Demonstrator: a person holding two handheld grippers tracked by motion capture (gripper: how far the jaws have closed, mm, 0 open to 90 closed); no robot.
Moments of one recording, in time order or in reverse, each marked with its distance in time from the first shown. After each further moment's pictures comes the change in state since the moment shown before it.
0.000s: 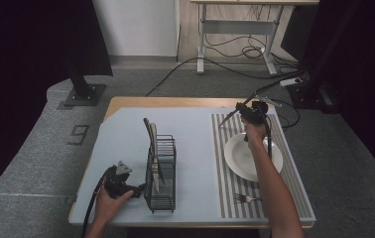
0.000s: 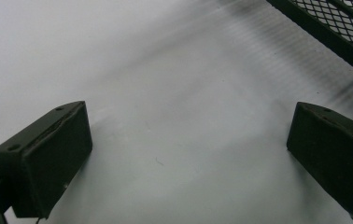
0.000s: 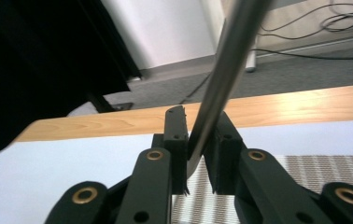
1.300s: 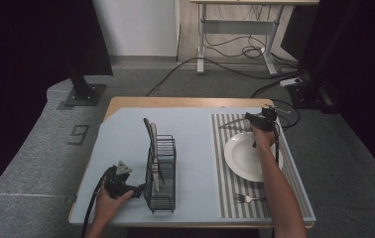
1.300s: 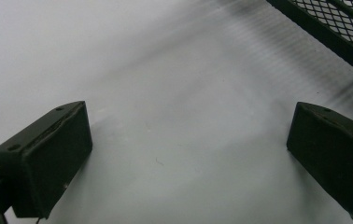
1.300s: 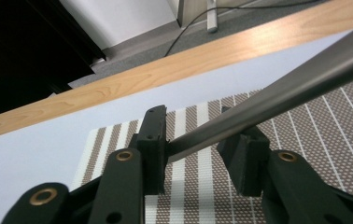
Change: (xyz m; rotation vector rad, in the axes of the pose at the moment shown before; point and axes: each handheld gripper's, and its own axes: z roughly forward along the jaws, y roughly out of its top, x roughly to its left) left arm 0.000 0.000 0.000 0.000 0.001 0.000; right arm -0.055 -0.022 0.004 0.128 -0.138 0.145
